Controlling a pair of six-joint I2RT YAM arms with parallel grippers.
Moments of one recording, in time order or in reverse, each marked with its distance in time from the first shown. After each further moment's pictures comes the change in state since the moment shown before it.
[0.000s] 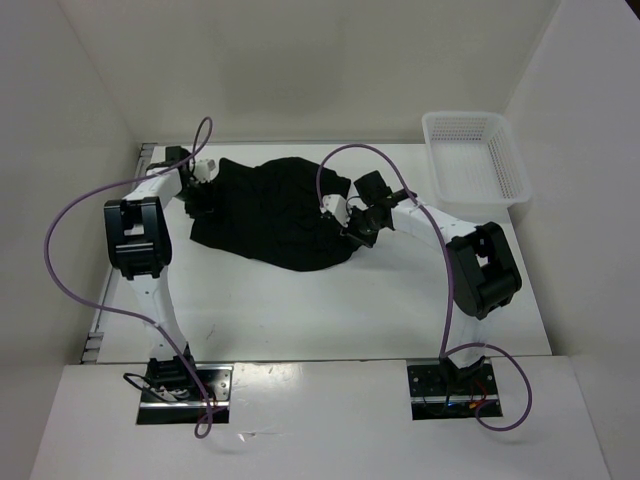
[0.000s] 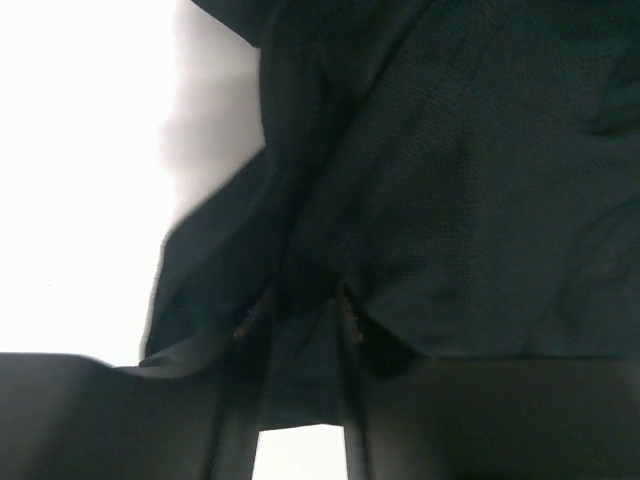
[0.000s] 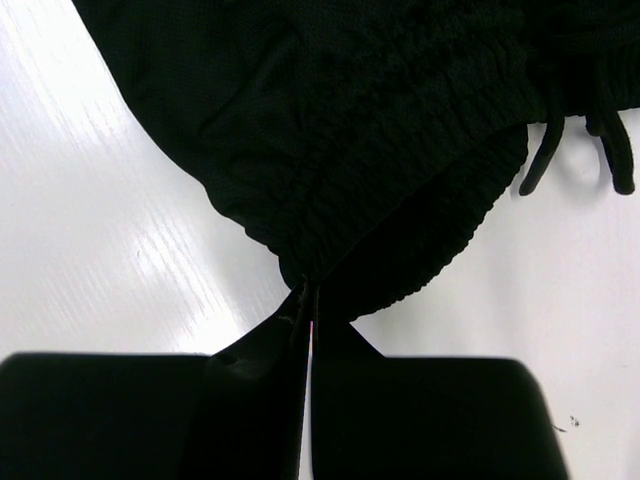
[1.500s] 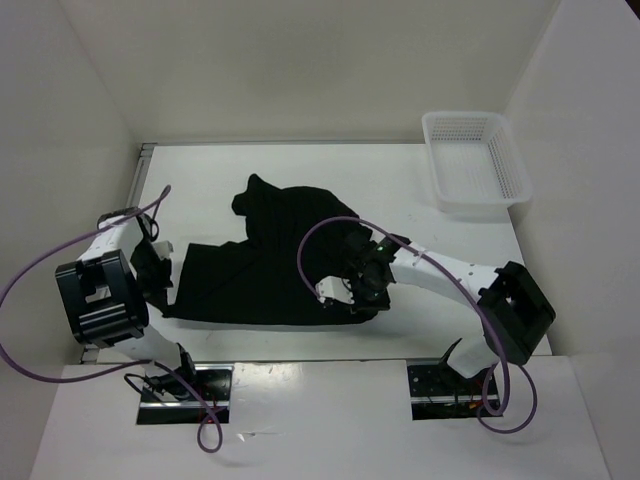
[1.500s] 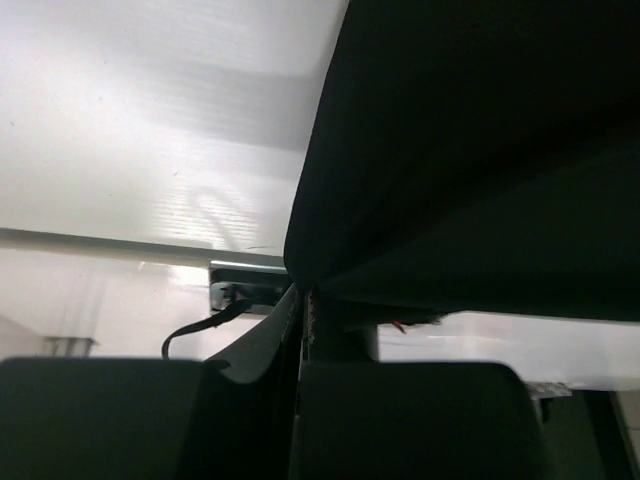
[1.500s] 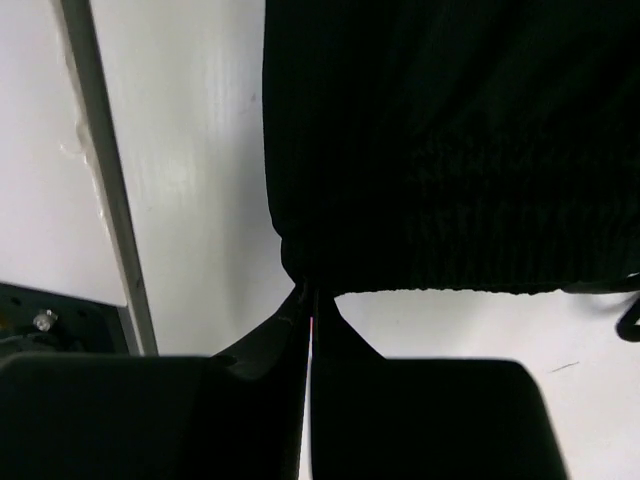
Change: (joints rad) left arm 0.233 -0.570 -0.619 -0.507 -0.311 0.002; right arm 0.312 -0.298 -0.283 -0.377 0.060 -0.132
